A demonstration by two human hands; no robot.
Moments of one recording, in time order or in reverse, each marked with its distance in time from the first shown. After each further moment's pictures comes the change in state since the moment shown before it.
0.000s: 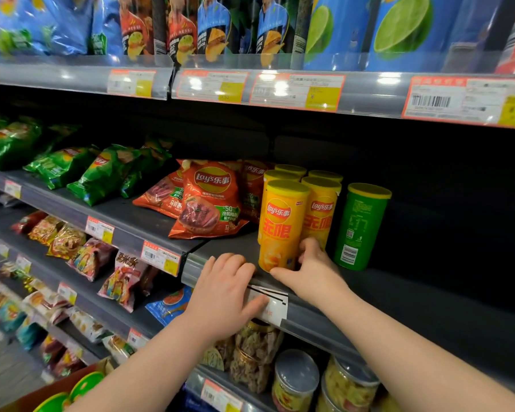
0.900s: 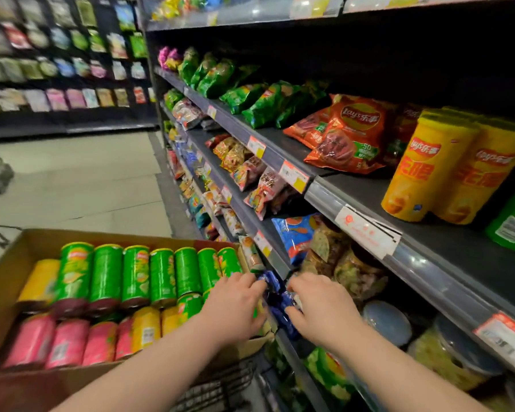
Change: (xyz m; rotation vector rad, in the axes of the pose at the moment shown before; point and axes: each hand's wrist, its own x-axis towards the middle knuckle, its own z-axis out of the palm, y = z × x) left_hand -0.202 0.038 -0.044 0.142 -0.531 -0.489; right_hand -0.112 0.017 0.109 -0.434 -0.380 -0.947
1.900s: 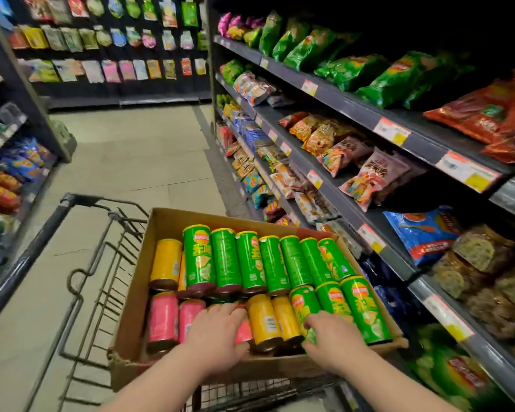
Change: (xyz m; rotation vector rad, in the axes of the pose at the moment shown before) left_hand -0.188 -0.241 0.035 -0.114 -0.401 -0.329; right_hand 0.090 -0.232 0.113 0.032 -0.455 0.046
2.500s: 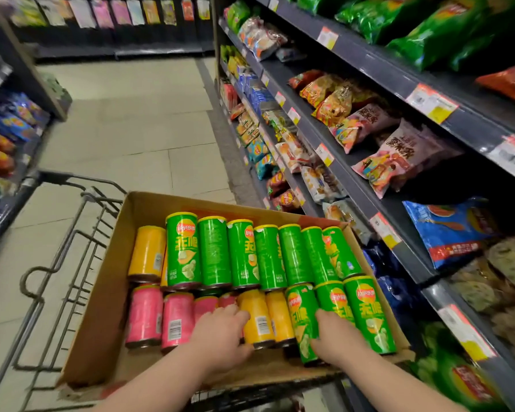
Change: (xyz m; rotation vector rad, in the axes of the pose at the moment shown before) left_hand 0.060 0.012 0.019 -0.090 -0.192 -0.038; right_hand 0.075 0.045 0.028 0.118 -0.207 0.154
